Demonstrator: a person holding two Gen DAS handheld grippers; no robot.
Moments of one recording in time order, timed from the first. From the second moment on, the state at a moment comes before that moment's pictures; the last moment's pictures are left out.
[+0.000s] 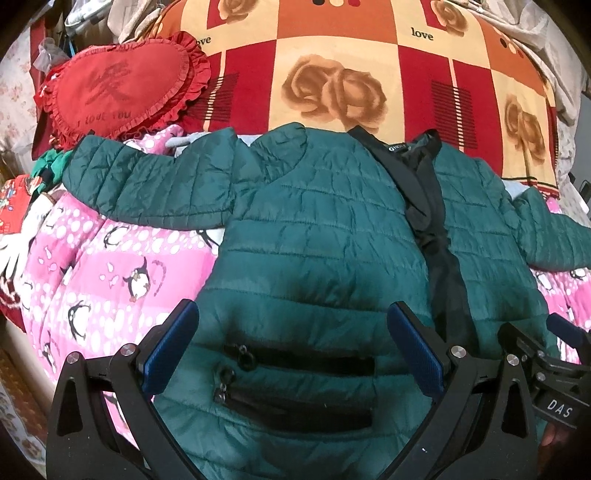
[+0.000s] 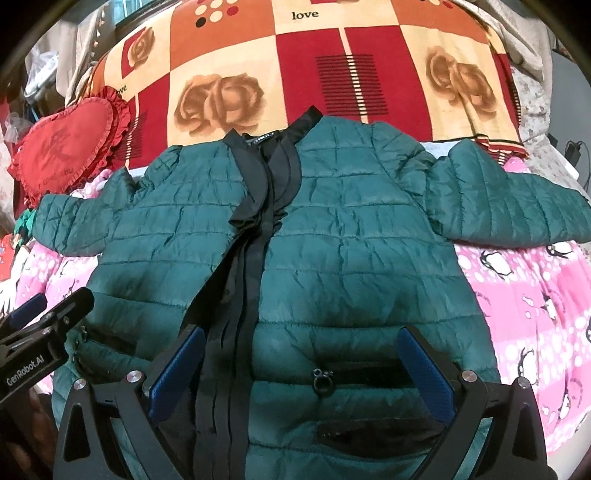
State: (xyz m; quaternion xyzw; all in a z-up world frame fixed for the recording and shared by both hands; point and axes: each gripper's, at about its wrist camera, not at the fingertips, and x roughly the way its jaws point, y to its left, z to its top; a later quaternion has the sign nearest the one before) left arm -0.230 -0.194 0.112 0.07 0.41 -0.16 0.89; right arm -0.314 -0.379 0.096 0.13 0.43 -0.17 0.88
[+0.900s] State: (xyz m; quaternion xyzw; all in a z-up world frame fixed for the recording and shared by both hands) left arm -0.170 -0.200 0.118 0.06 0.42 -0.14 0.90; right arm -0.256 -0.394 0.094 0.13 0.43 -0.17 0.88
